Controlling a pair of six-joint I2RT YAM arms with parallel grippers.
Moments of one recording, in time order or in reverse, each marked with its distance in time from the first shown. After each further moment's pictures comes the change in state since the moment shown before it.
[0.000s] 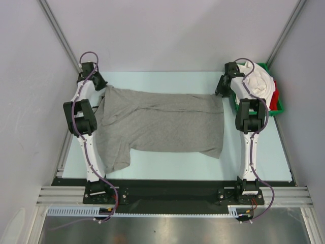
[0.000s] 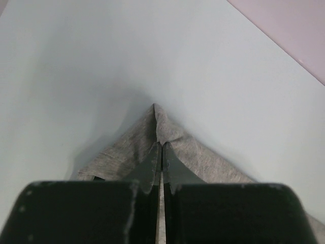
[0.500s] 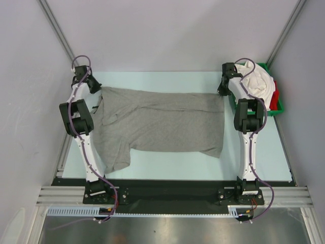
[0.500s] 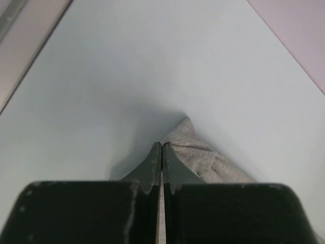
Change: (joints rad) left arm 0.060 0.020 -0.017 0.029 0.004 -0.055; right arm 0.018 0.013 0.000 0.027 0.164 0.090
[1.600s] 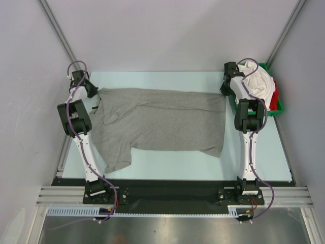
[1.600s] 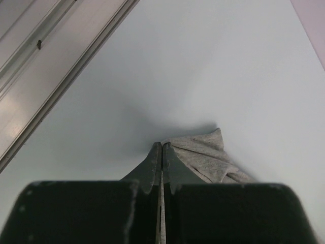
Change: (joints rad) left arm 0.053 0.040 -0.038 0.049 -0.028 -0.070; right arm -0.018 0.034 0.066 -0.064 0.069 0.040
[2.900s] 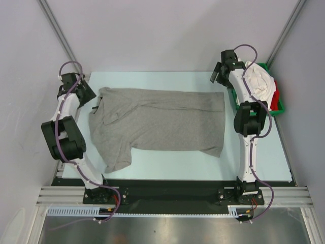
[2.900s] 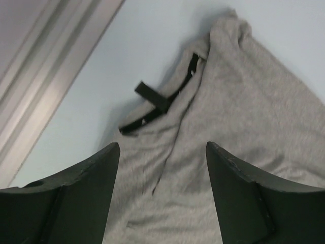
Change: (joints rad) left arm 0.002 -0.628 -0.540 -0.108 -0.091 0.212; right arm 0.076 -0.153 0.064 -0.141 -0.056 -0.042
